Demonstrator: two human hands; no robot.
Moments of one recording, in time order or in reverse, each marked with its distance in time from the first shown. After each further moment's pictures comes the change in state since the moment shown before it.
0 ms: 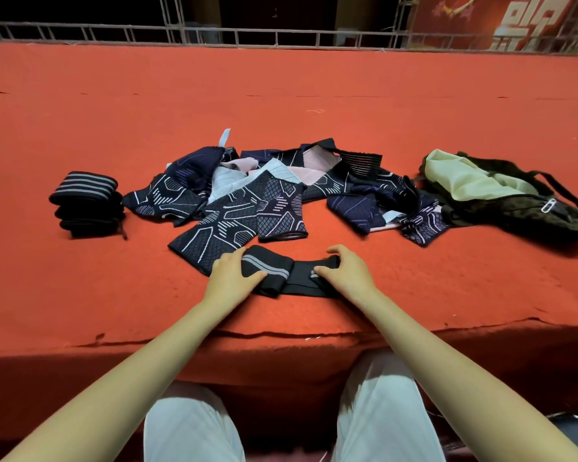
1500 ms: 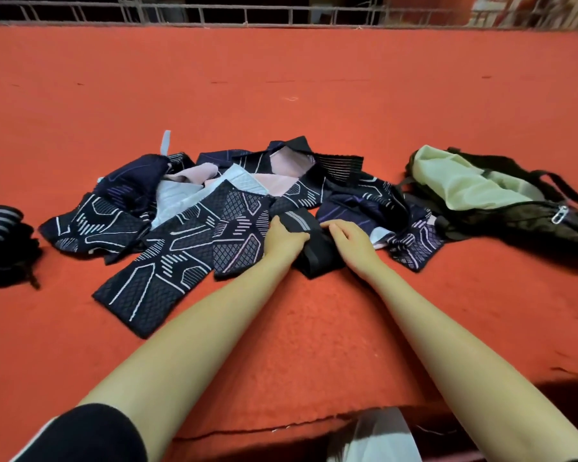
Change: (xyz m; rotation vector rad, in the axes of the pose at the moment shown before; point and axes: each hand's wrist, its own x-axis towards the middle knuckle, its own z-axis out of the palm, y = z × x) left_hand 0.151 0.150 0.090 -0.515 -0.101 -0.196; right_hand 0.157 0.060 -0.033 0.144 0.085 -0.232
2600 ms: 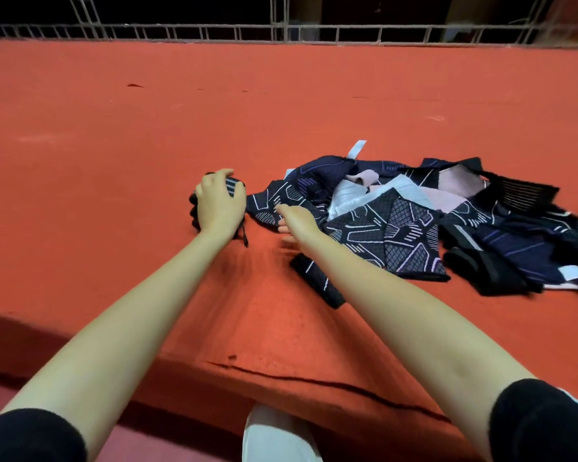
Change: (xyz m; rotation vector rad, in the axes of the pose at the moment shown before) left_hand -0.026 -0.122 -0.397 0.344 0.729 0.191; right_hand -0.004 -0.337 0.262 0.556 -0.432 0.304
